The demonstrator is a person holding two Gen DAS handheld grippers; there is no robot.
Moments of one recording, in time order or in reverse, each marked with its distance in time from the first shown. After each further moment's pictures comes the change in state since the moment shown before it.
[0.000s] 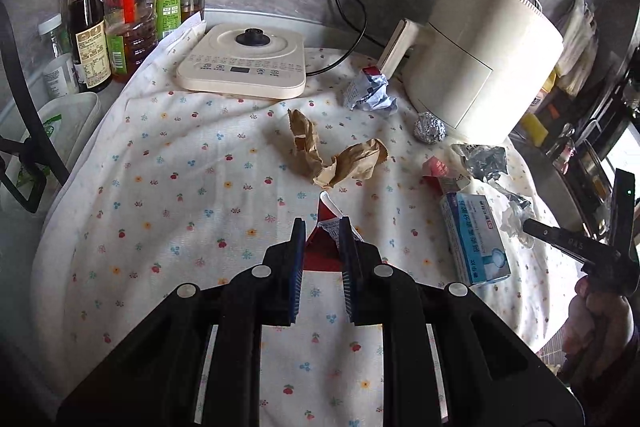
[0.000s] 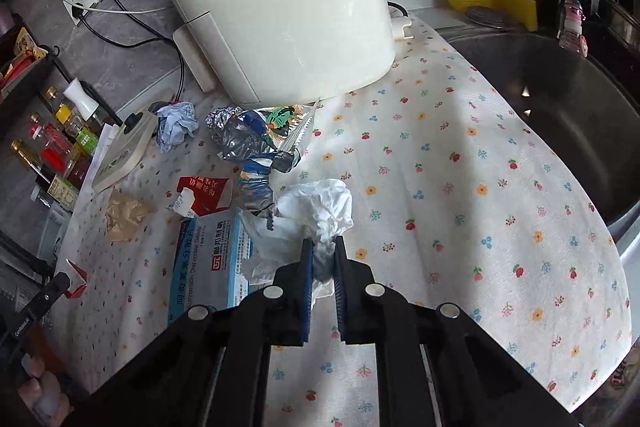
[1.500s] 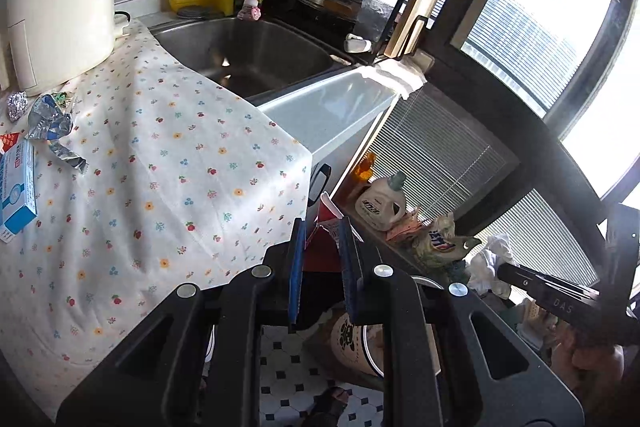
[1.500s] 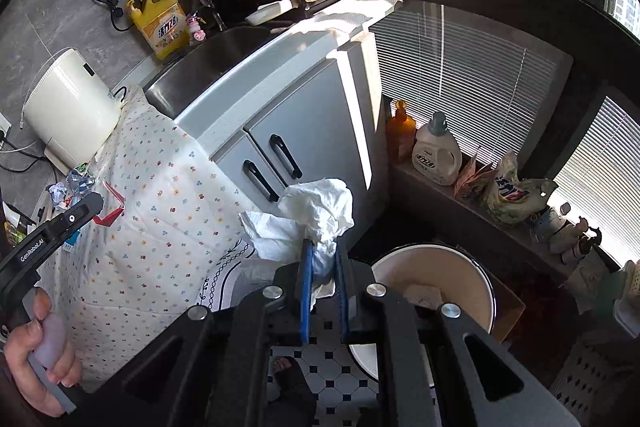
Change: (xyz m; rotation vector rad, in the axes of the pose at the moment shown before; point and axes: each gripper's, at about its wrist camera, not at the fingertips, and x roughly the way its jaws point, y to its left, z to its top) left arm -0.035 -0.357 -0.172 0.578 0.235 -0.591; right arm -0.286 -0.247 -0.273 0.554 -0.127 -0.418
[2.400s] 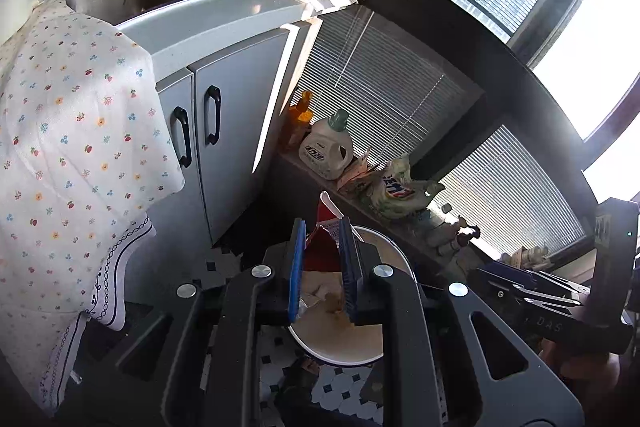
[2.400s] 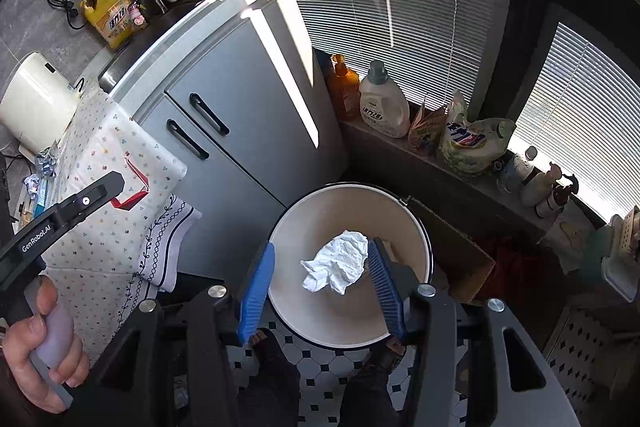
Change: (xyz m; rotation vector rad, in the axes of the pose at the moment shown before) left arm 0.072 -0.113 -0.070 0.066 0.152 -0.103; right arm 0.005 -0.109 -0.050 0.061 0.092 -0.043
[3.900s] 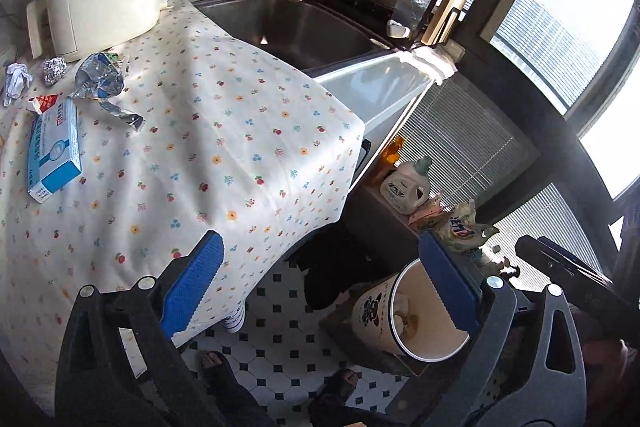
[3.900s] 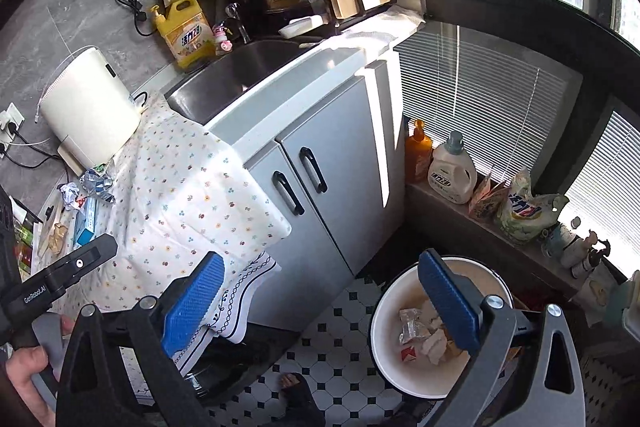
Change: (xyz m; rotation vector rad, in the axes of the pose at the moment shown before) left arm -0.128 0.159 0.022 -0.149 -0.115 0.191; right arm -0.018 0.187 0.036 -0.147 -0.185 0.114
